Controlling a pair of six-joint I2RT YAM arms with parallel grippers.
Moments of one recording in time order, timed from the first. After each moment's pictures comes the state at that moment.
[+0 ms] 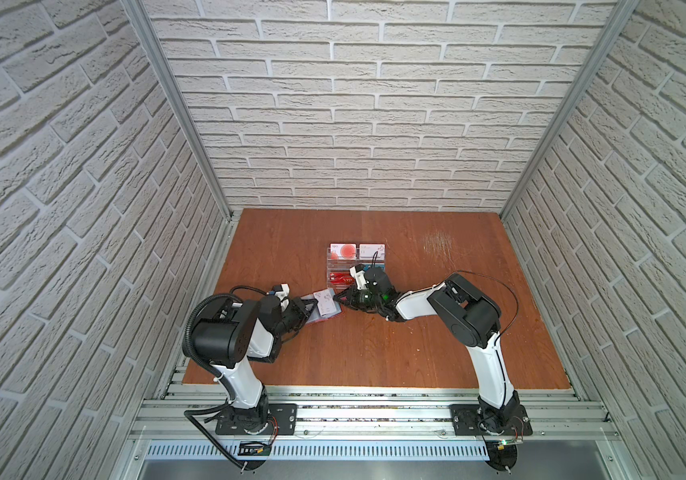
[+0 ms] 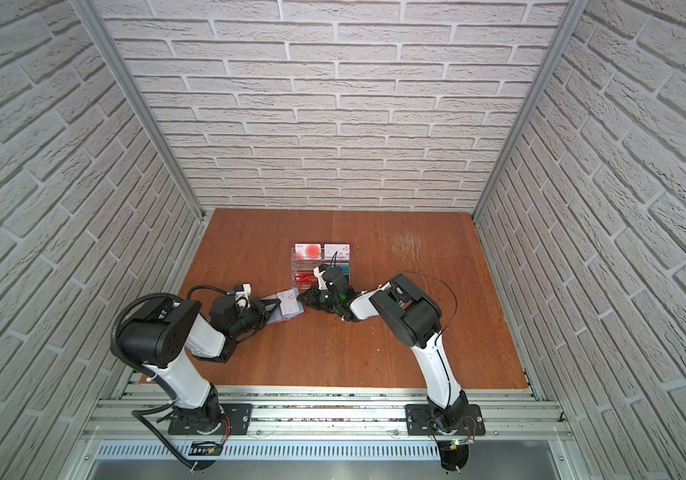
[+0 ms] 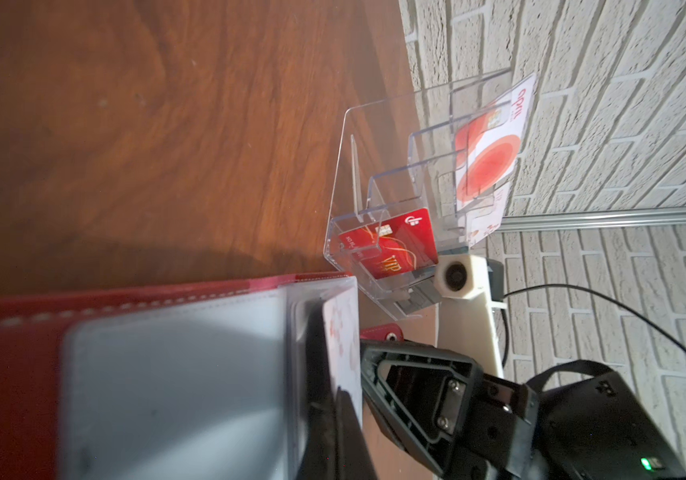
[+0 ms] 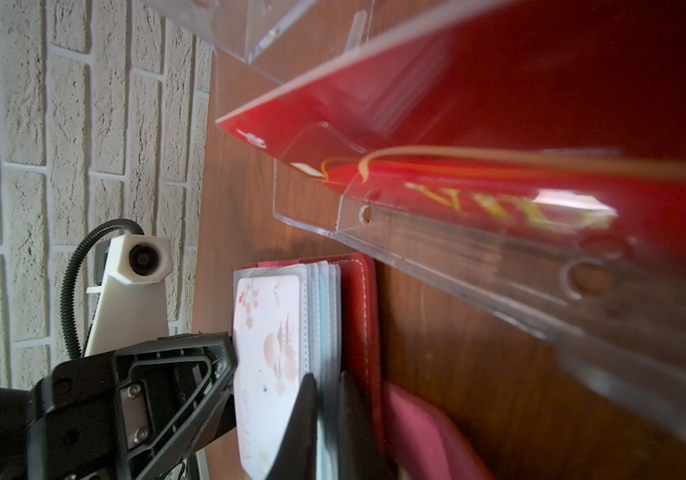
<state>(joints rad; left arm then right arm) -0.15 1.73 0.22 1.10 0.56 -1.11 0.67 2.17 1.11 0.48 -0.44 0.99</state>
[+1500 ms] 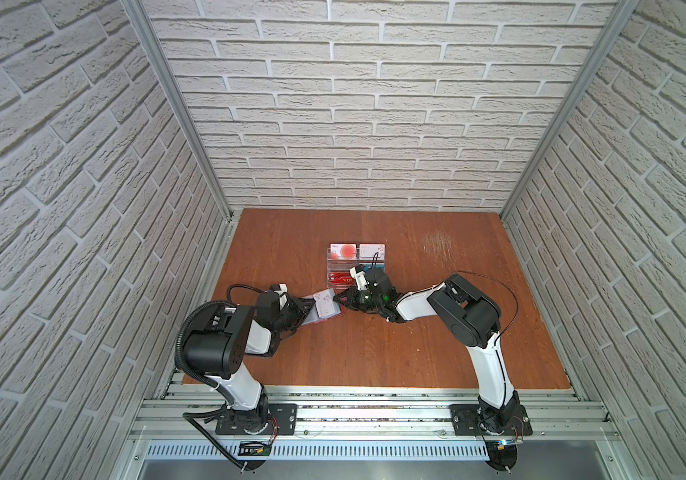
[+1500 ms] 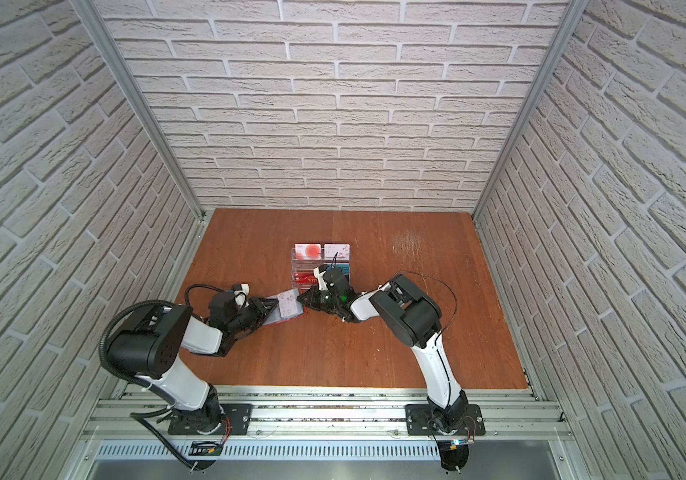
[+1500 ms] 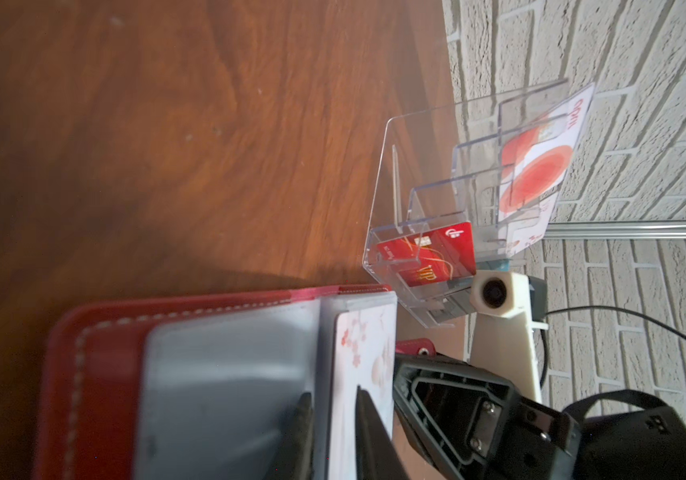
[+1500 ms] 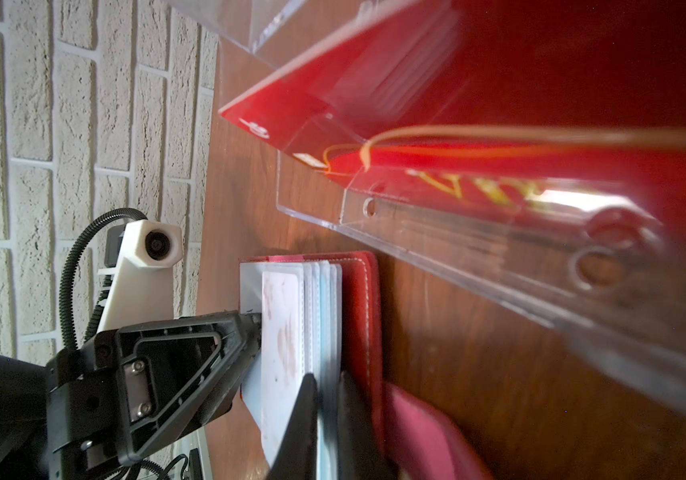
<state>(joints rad) -0.12 1.65 0.27 0.85 0.54 -1.01 0.67 2.17 1.10 0.50 -0.45 0.99</state>
